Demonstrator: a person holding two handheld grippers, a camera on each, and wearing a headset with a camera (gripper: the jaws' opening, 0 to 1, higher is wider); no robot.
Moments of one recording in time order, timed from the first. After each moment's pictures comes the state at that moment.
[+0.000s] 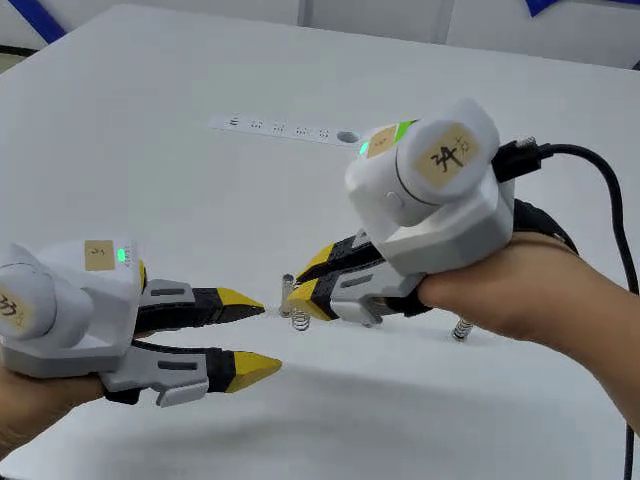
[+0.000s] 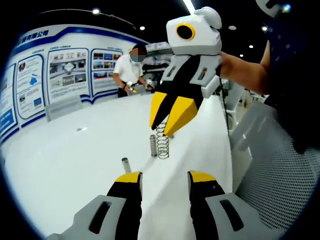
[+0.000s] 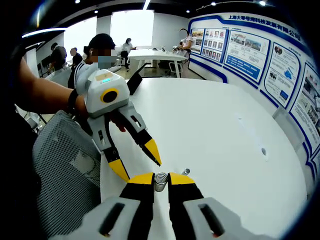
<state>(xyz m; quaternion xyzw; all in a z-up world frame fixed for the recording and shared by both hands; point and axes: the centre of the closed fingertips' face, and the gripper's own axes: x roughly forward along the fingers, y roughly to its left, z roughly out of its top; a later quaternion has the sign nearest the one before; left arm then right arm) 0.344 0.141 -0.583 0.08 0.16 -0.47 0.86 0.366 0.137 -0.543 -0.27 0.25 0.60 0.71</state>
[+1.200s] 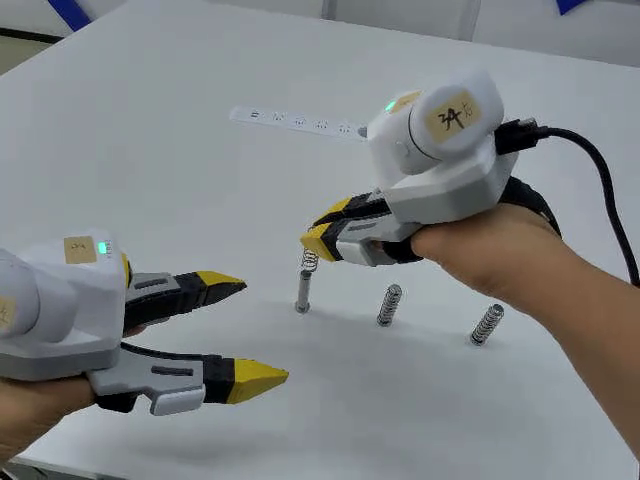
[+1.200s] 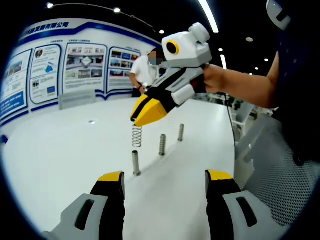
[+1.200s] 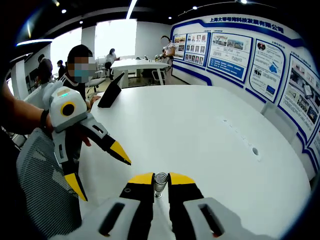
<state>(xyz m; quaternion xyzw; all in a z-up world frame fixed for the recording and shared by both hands) 0.344 0.157 -0.582 0.02 0.17 -0.42 0.89 0.422 0.158 -0.548 -0.23 0.24 0.56 0.76</state>
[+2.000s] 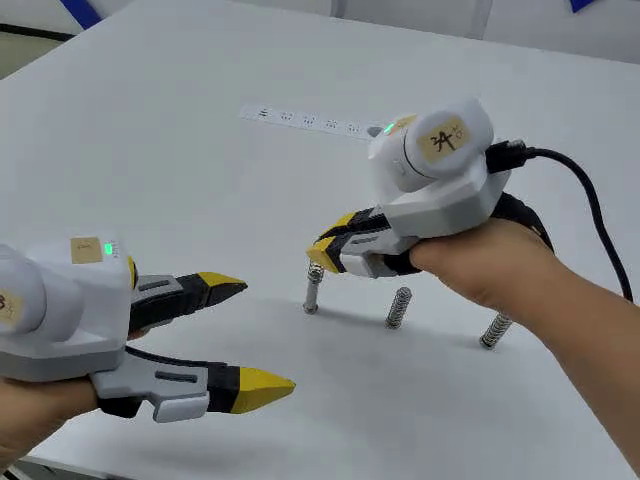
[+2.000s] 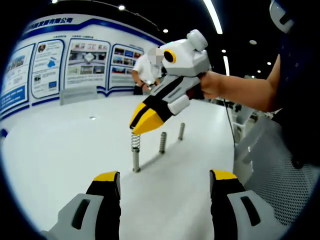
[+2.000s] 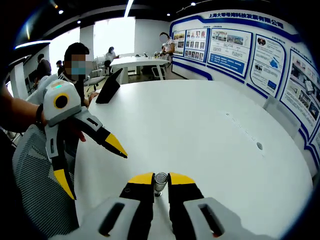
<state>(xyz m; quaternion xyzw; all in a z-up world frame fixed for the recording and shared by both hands) 0.342 0.159 -0.586 0.01 0.18 -0.42 0.89 0.428 0.159 -0.572 -0.23 0.25 0.56 0.76</state>
